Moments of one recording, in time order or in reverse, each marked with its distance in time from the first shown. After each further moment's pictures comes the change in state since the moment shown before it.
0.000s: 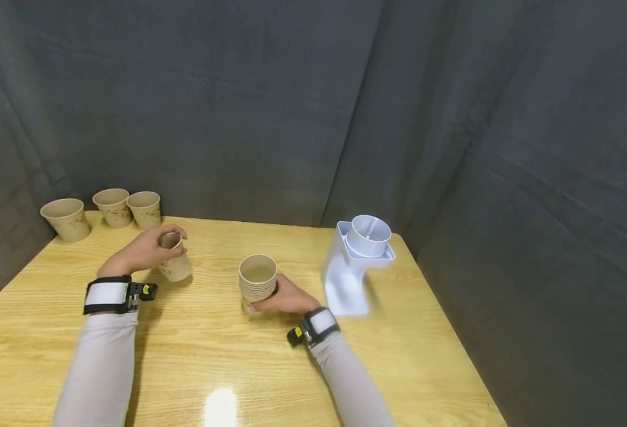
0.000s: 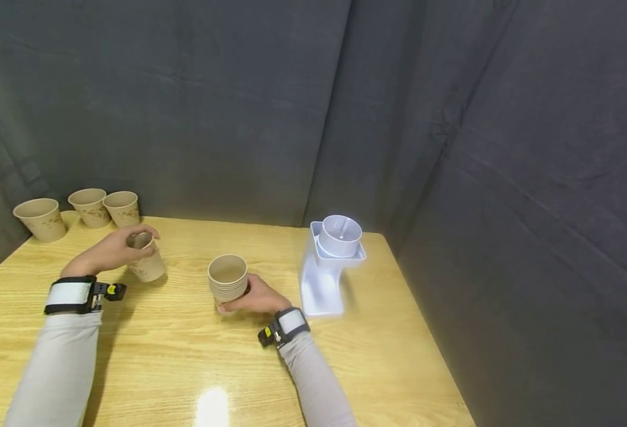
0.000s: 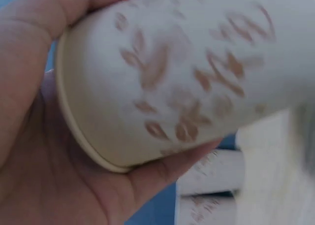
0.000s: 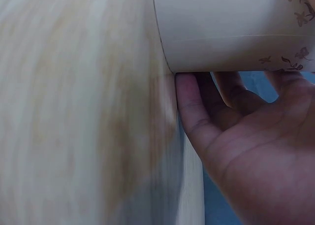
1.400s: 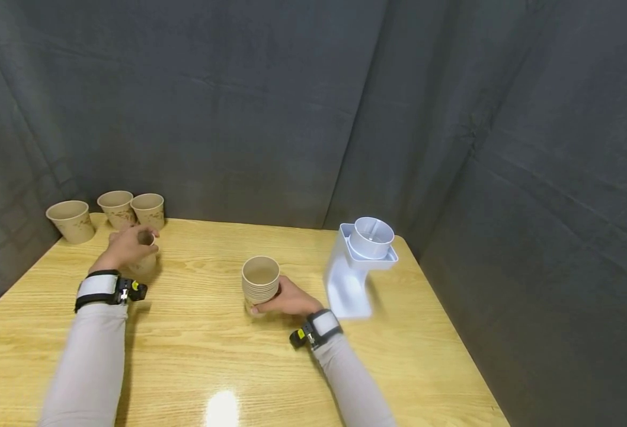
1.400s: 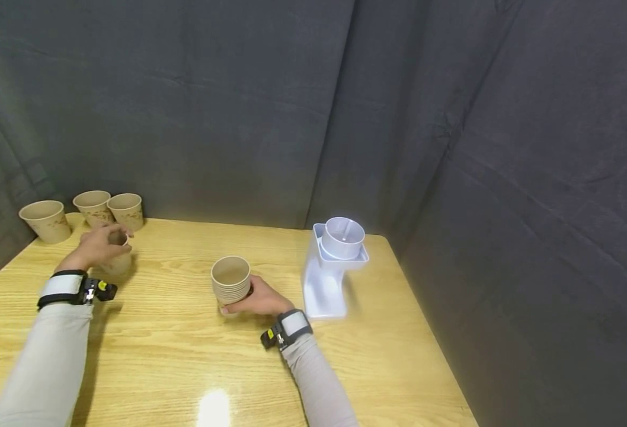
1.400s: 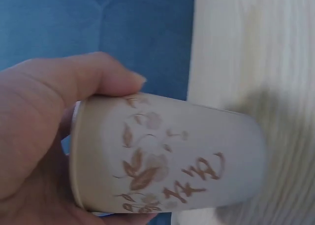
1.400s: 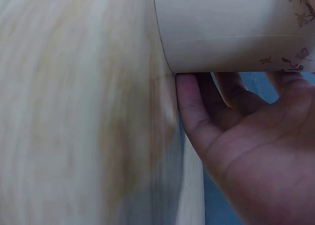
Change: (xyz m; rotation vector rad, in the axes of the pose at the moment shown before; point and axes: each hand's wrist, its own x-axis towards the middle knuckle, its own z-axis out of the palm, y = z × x) left_hand -0.004 -0.056 -0.020 0.200 0.184 -0.123; right_hand 0.001 0.001 0.001 0.004 0.000 -0.017
